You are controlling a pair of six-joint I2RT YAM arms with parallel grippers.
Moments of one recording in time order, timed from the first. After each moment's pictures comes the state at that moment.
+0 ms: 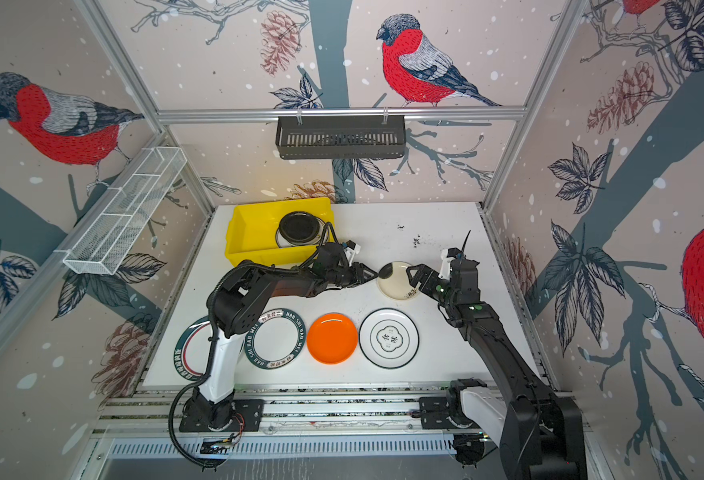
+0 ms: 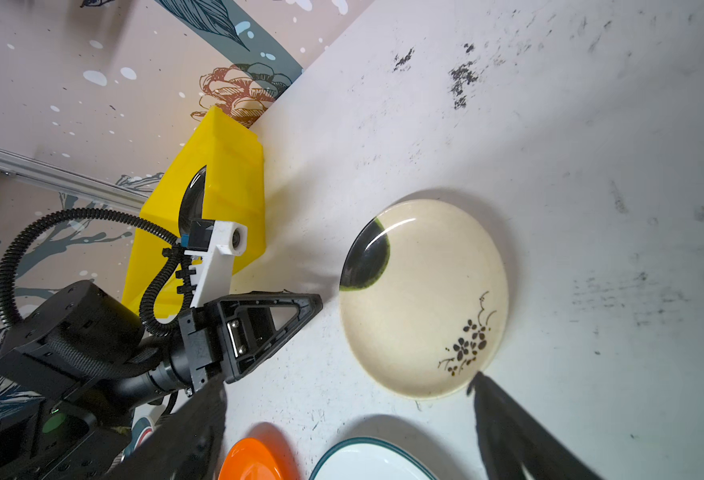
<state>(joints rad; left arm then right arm) -0.64 2.18 1.25 0.38 0.60 -0.84 0.09 1.02 0.57 -0.12 -0.38 0.63</state>
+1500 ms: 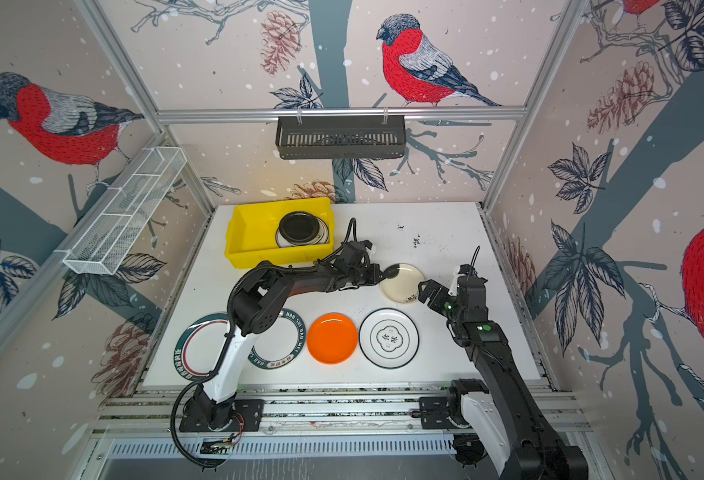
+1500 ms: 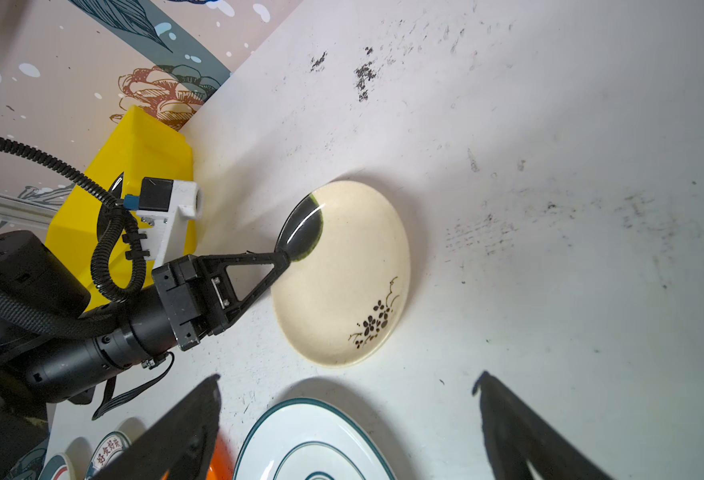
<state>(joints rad) -0.73 2.31 1.52 0.09 0.37 -0.68 0.04 0.82 0.47 -0.29 -0.25 0.57</state>
